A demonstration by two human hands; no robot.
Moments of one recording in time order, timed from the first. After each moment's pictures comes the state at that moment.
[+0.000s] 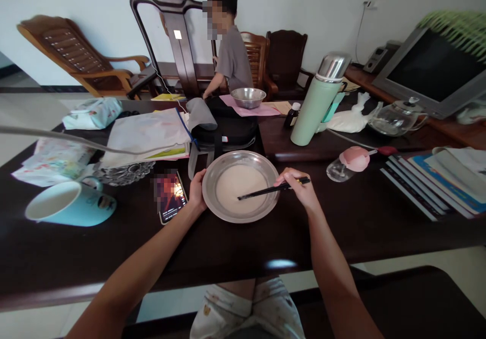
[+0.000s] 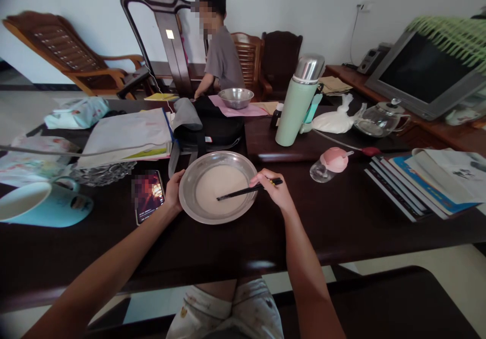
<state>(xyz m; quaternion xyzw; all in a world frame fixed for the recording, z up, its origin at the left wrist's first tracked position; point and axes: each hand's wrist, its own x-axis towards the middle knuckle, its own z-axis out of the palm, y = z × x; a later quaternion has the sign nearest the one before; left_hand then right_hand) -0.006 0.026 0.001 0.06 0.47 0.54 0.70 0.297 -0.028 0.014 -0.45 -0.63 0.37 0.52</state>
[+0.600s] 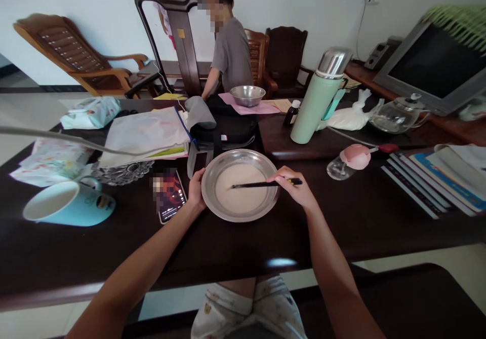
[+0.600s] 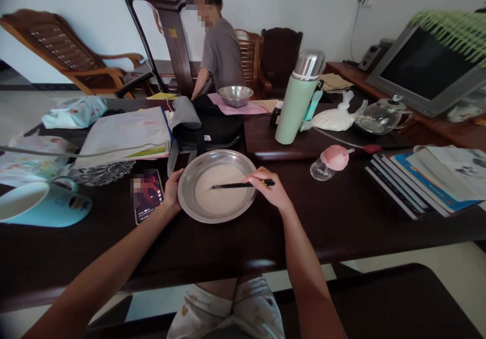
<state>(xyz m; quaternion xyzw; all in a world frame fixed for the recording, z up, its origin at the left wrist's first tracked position) -0.005 0.028 -0.002 0.07 0.49 0.55 0.67 0.295 -0.027 0.014 -0.44 -0.68 0.33 0.49</state>
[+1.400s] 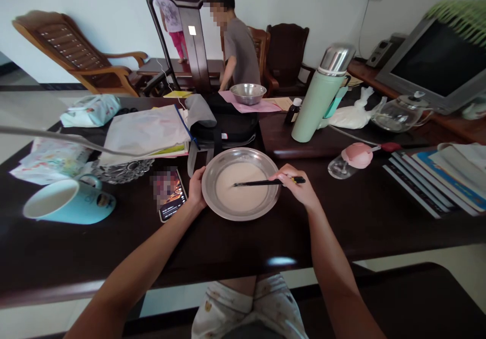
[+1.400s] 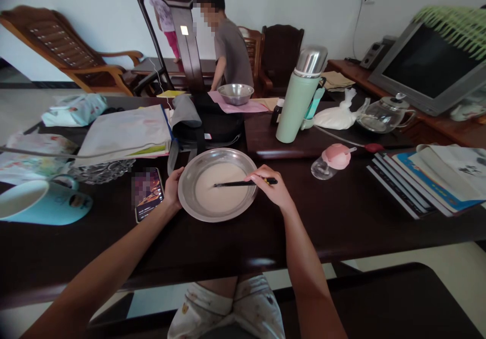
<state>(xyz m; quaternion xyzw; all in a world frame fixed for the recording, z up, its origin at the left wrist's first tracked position) -0.005 0.028 -0.002 0.09 0.48 0.55 0.67 0.297 -0.028 0.015 -0.45 -0.68 0.32 0.49</state>
